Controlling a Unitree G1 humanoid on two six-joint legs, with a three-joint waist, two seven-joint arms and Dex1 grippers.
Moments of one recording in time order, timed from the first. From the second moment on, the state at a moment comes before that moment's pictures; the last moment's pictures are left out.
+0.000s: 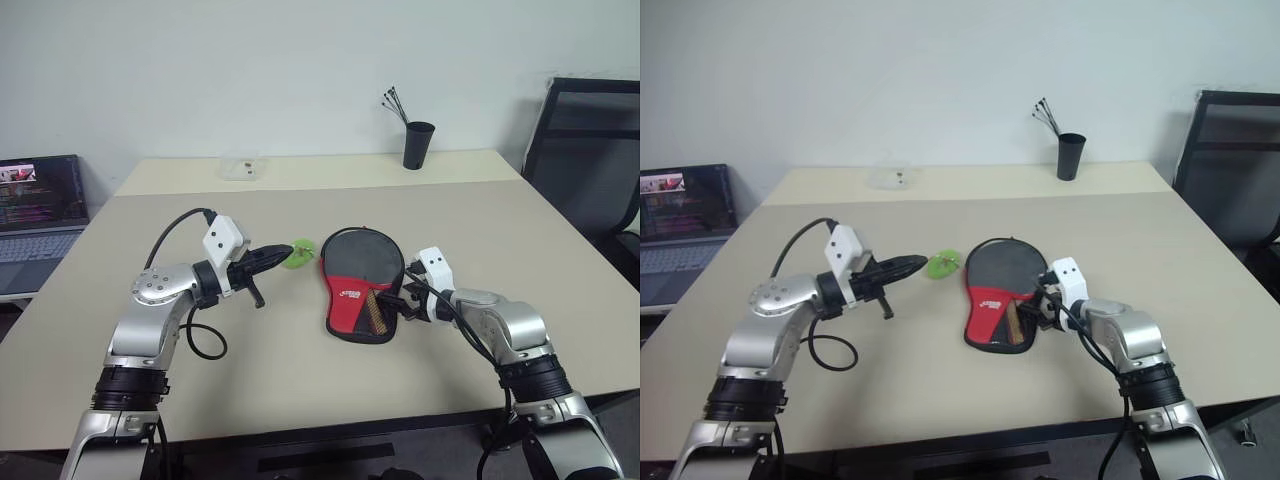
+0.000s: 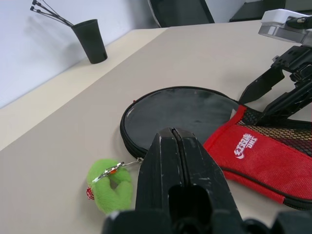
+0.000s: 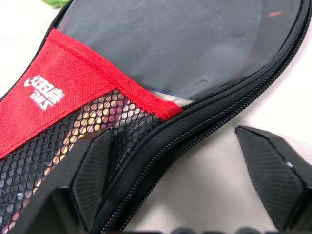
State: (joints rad) left arm -0.55 0.61 0.08 0.13 -0.29 0.17 -0.96; right arm -0.64 -0.34 0.10 0.12 0.33 0.93 0.48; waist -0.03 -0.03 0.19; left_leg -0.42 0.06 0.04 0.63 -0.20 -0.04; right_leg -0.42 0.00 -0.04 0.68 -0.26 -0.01
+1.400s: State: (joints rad) left arm -0.13 0.83 0.16 -0.14 -0.47 0.32 -1.17; right arm -0.44 -0.12 -0.06 -0.42 0.53 1.59 0.38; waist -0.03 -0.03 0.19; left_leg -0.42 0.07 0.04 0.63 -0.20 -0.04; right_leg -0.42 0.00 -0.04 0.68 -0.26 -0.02
